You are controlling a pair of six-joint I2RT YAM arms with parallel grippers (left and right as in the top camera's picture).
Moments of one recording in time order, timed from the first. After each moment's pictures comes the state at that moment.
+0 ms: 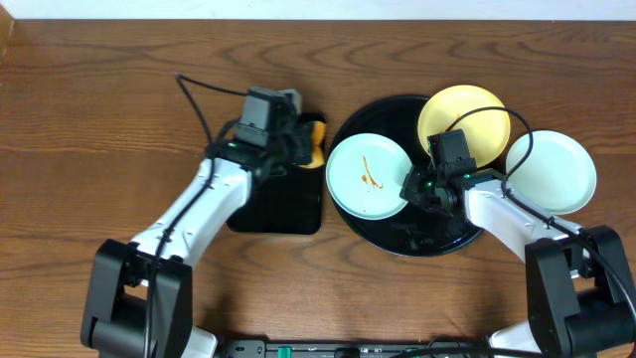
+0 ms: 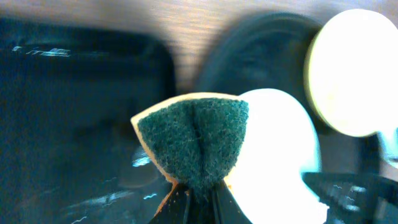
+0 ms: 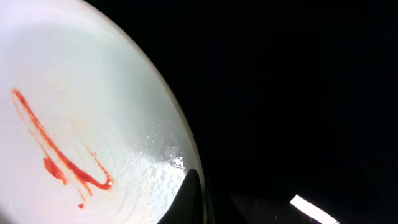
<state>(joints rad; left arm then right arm) -0.36 1.65 1.07 -0.29 0.31 -0.43 0.27 1.69 0.83 -0.33 -0.18 0.67</state>
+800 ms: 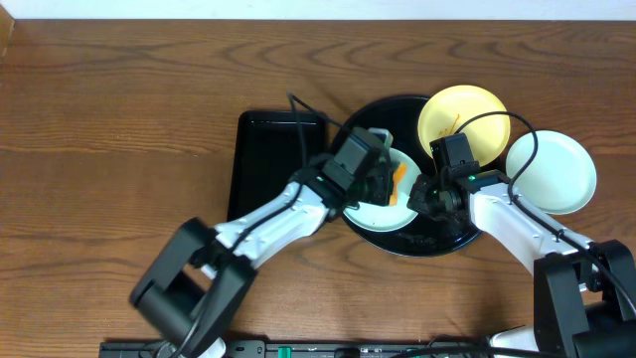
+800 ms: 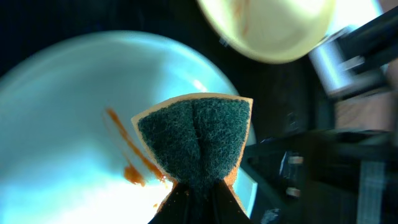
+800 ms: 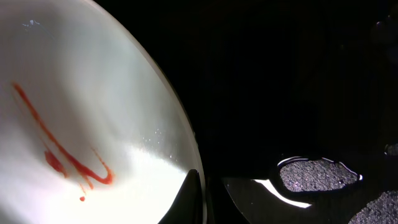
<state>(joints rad) -0.73 1.80 1.07 -0.12 0.23 -0.56 0.27 1.63 0.82 -0.47 -0.12 0.65</state>
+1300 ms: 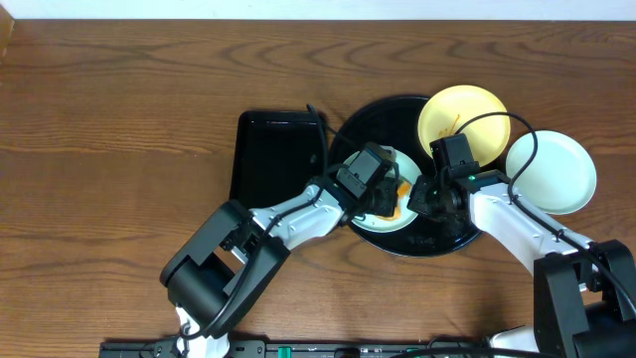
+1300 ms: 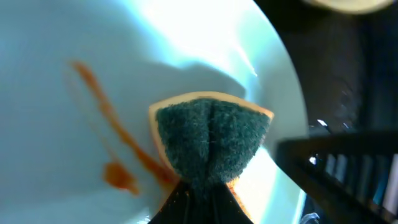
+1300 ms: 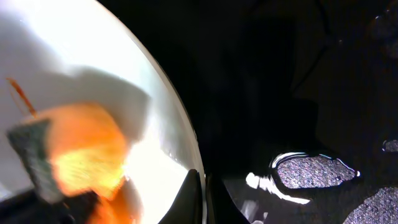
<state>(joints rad) -0.76 1.93 1.07 -0.08 0.20 -0.60 0.27 1.63 0.82 -0.48 -0.12 0.65</state>
